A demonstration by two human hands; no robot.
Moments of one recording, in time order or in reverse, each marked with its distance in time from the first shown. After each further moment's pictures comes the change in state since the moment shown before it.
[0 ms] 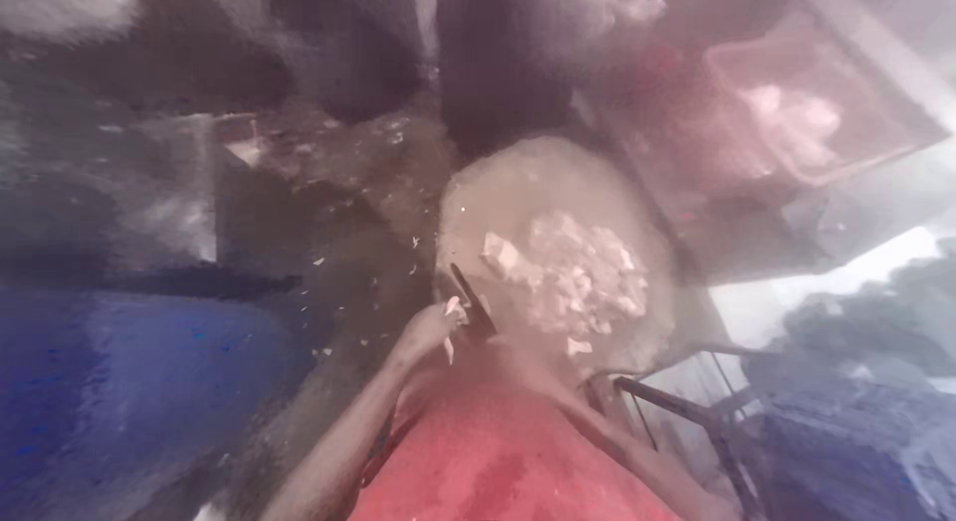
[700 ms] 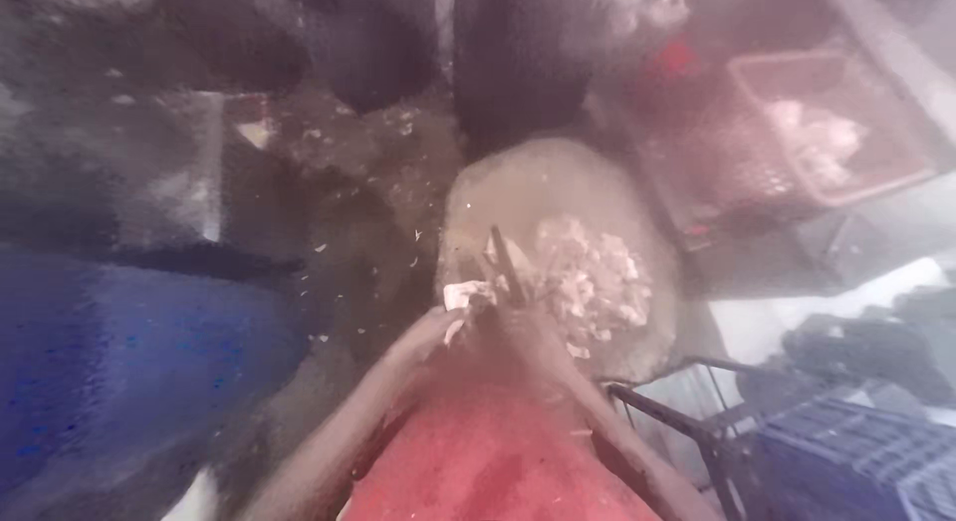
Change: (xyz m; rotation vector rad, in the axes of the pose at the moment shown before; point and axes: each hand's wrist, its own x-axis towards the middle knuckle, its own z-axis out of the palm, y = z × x) left_hand -0.005 -0.004 0.023 -0.920 -0.203 -0.018; right_hand -0.004 -0.035 -0.051 -0.127 0.214 -0.026
